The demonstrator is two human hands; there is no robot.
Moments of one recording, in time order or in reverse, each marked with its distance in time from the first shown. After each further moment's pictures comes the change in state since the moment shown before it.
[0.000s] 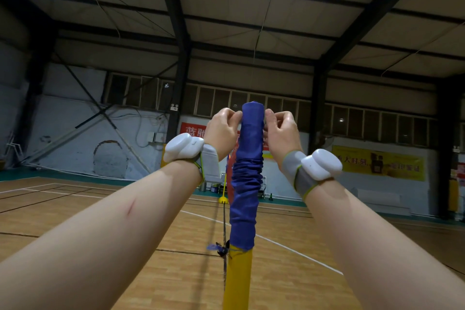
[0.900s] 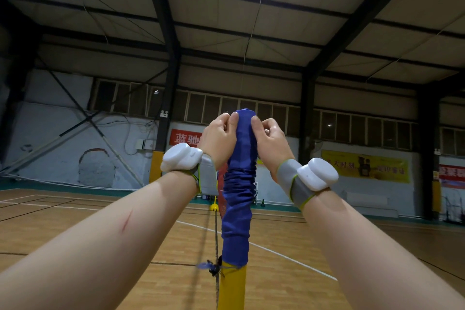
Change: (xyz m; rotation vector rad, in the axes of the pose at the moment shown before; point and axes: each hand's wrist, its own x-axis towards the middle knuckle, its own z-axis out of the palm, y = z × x) left_hand 0.011 -0.007 0.014 0.050 0.004 0.028; right_hand 0.000 0.003 -0.003 0.012 -0.159 -0.035
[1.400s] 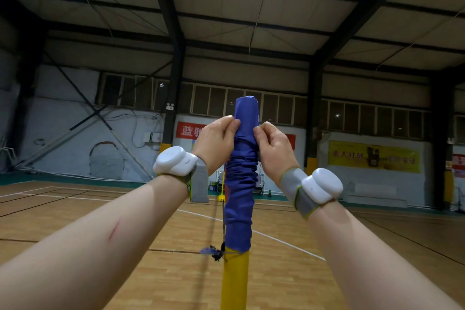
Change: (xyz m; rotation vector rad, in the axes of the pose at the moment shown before) left_hand -0.023 -0.018 -0.005 0.157 -0.013 0.169; right_hand -0.024 0.025 0.003 -0.028 -0.047 -0.106
